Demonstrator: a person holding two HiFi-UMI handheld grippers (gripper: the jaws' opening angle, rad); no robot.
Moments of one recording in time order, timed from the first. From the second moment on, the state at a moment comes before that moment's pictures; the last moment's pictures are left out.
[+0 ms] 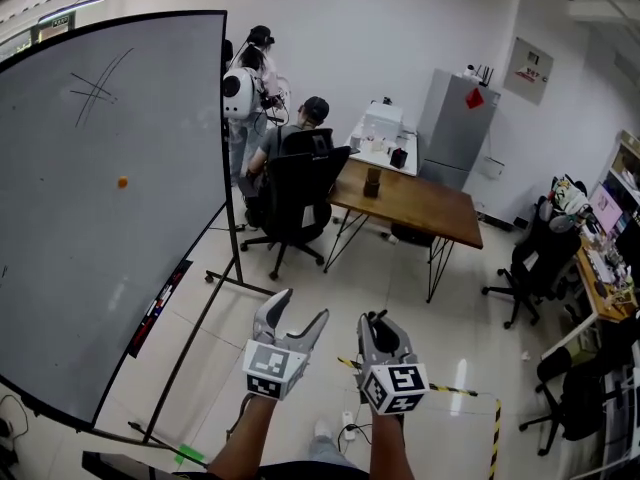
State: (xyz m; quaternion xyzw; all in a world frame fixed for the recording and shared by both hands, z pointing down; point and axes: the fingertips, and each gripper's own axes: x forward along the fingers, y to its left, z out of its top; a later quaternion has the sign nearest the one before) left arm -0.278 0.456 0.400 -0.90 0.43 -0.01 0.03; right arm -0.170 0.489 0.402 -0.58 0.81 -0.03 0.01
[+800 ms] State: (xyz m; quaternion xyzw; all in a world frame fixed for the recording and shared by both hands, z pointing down) left arm -0.161 0.217 0.400 -0.89 0.45 -0.04 0.03; right arm -0.046 0.241 0.412 -0.57 0.82 -0.03 0.00
